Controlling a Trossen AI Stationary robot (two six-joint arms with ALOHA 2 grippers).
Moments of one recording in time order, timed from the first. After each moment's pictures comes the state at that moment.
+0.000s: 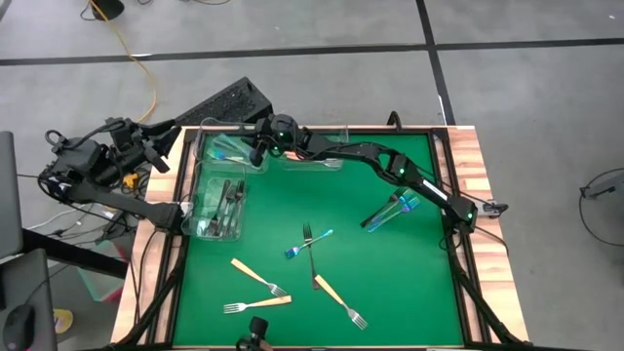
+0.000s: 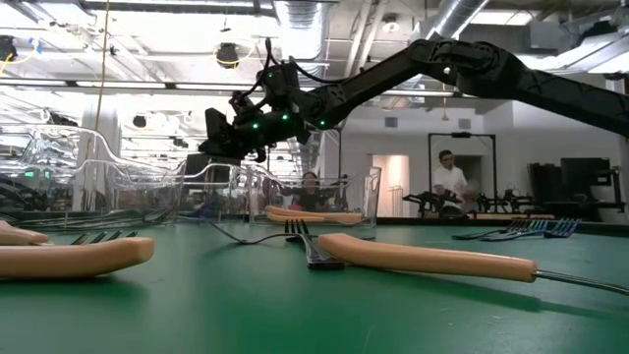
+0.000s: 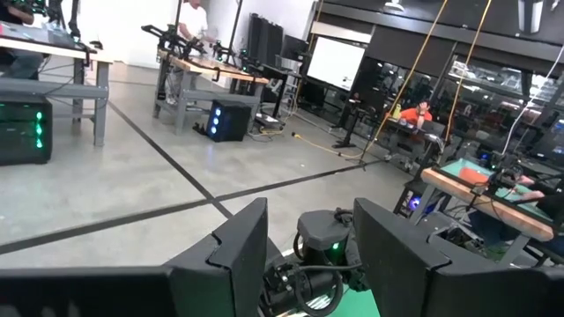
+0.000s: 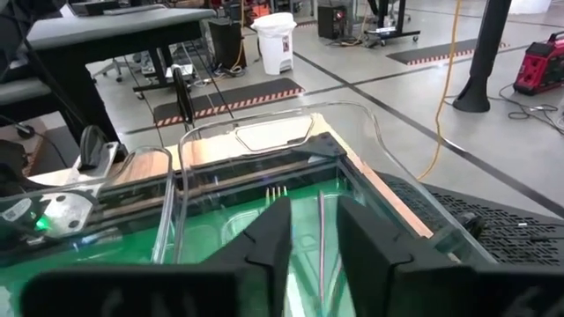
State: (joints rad) left arm -0.20 0.44 1.11 -0.73 -0.98 -0.36; right arm -0.37 2.63 2.29 0.19 -0.10 0.08
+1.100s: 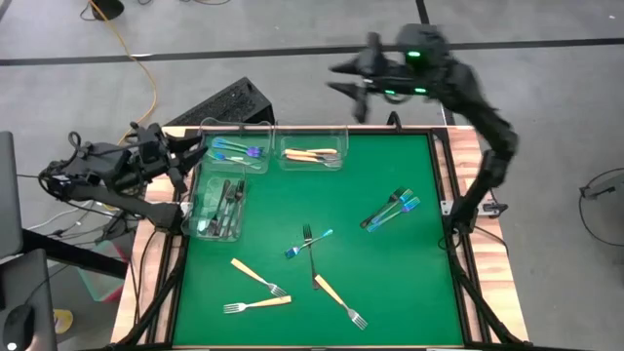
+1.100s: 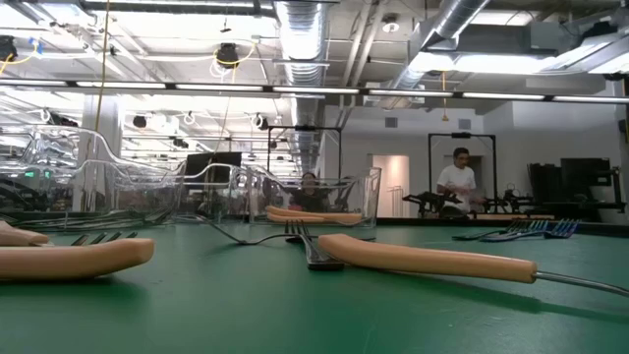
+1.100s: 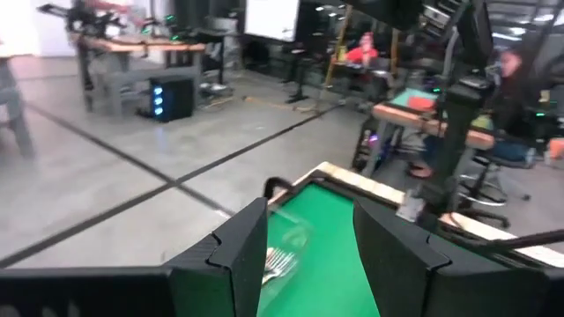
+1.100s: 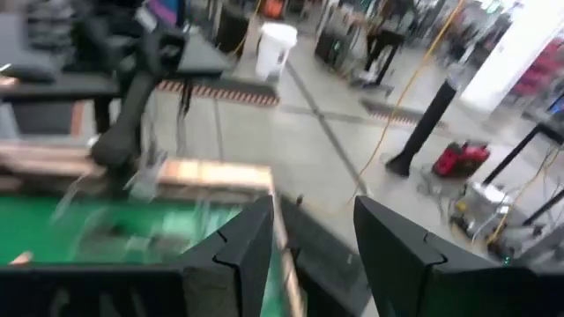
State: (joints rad) left arm -0.20 0.57 1.11 -0.69 -0.77 -0.27; right arm -0.45 1.72 2.34 -0.82 -0.13 -0.34
